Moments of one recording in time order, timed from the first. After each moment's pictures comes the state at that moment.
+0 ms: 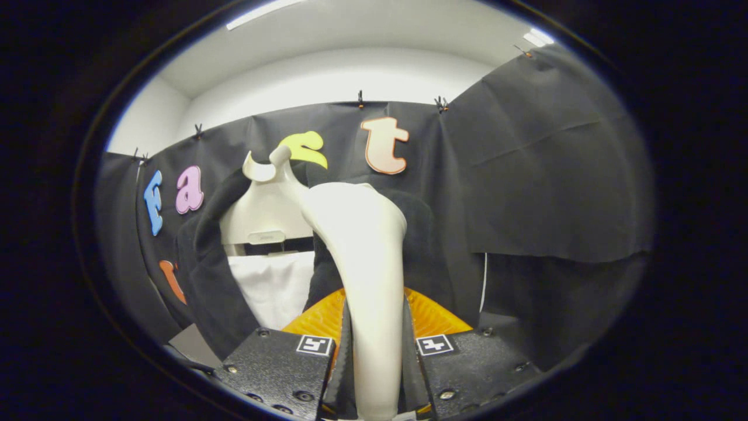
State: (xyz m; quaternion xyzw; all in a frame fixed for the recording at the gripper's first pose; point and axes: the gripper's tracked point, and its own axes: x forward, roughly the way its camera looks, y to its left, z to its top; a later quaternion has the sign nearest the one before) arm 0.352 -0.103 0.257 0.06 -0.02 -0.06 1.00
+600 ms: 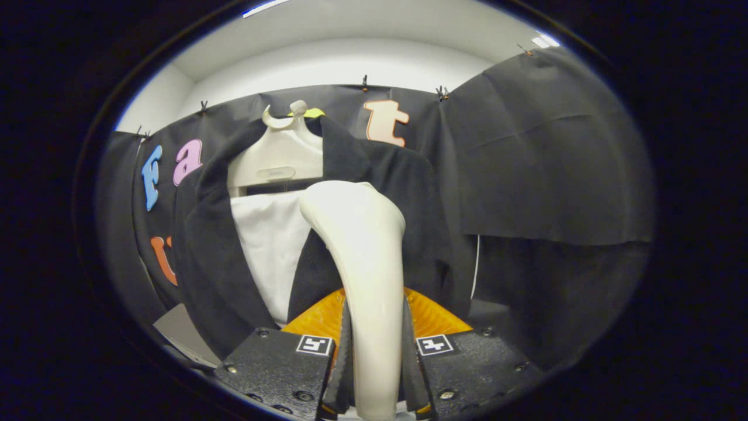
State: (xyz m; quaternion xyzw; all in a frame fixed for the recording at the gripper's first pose) arm 0.336 -0.092 0.184 0.05 0.01 -0.08 1.00
